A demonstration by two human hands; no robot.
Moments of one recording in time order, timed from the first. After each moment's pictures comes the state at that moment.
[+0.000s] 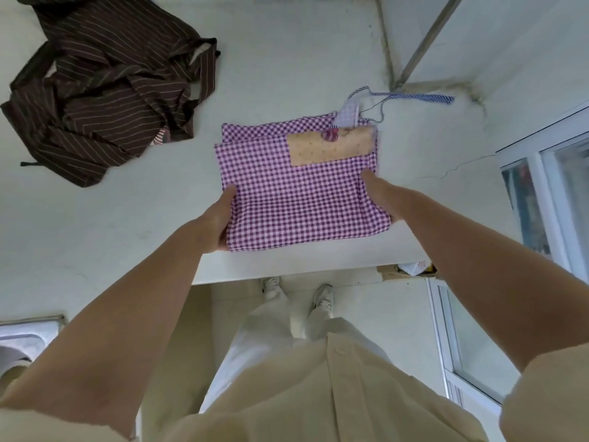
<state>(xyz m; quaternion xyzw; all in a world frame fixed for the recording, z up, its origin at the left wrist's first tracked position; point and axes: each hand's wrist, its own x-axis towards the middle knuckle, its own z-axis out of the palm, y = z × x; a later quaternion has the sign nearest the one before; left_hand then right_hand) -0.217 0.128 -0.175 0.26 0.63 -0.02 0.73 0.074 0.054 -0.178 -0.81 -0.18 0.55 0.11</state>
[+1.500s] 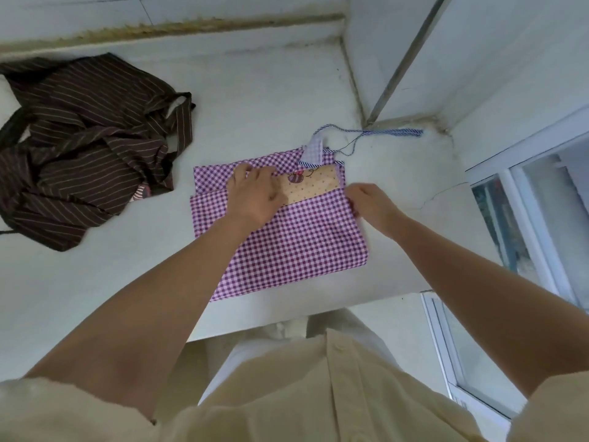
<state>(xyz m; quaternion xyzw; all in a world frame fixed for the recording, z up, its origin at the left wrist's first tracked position) -0.101 0.188 -0.157 0.85 0.46 -0.05 0.23 0.100 0.064 -0.150 -0.78 -0.32 0.46 0.27</state>
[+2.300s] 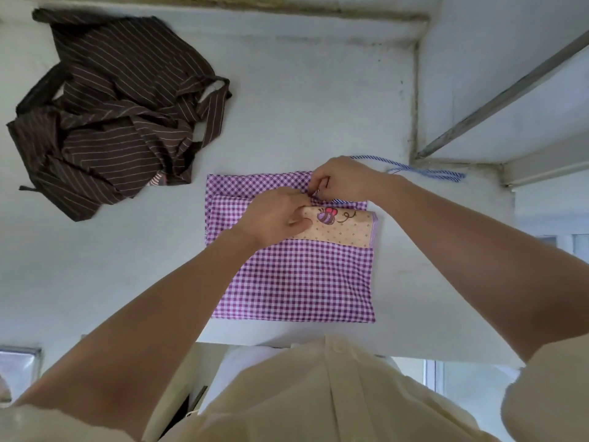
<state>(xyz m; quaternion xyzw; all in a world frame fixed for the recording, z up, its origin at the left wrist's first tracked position) -0.094 0.205 -0.163 0.89 0.35 0.02 0.30 0.104 0.225 -0.154 -0.57 -0.70 0.43 -0.06</state>
